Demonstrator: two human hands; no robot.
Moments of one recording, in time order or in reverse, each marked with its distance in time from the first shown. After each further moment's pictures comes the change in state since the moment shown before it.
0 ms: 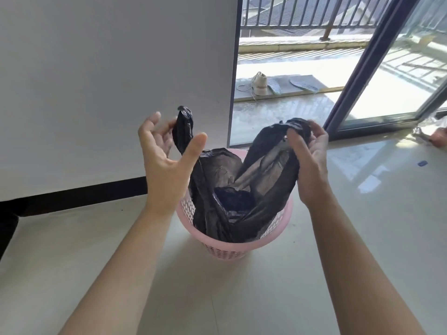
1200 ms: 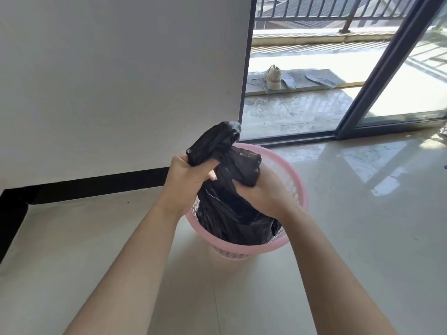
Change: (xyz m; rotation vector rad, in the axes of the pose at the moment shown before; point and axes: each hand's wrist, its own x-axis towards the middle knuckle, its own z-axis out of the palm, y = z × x) left_hand -0.006 -0.035 0.007 -0.186 -0.217 -0.355; right_hand -0.017 0.063 0.044 -0.709 -0.440 -0.088
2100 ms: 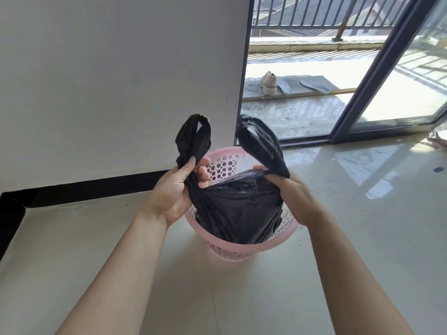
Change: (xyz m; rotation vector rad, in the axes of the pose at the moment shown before) left_hand 0.005 -0.018 -0.032 -0.516 -0.051 -0.337; right_hand -0.016 0.010 -0.040 0.499 0.000 0.094
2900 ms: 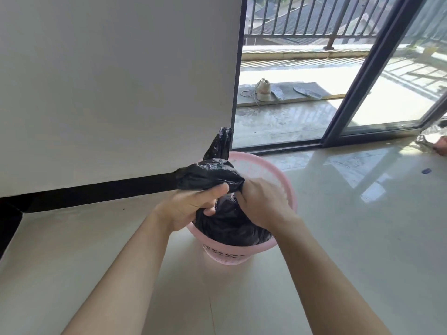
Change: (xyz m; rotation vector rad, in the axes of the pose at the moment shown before) left_hand -0.027 -0.010 0.024 0.592 -0.321 -0.027; right_hand -0.010 -0.008 0.039 -1.139 -0.026 -0.255
